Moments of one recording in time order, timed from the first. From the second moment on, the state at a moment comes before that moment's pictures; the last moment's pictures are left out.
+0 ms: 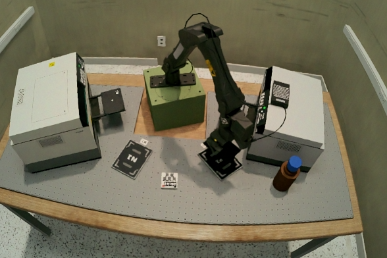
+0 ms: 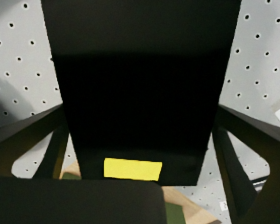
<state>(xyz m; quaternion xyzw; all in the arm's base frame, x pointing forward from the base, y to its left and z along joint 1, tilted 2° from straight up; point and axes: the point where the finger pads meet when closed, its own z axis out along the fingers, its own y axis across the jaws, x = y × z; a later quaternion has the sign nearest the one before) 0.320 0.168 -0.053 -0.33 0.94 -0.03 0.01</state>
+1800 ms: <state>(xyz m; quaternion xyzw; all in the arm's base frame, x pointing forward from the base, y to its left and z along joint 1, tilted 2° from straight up) 0.316 0.175 -0.064 -0.26 0.97 -0.02 -0.01</state>
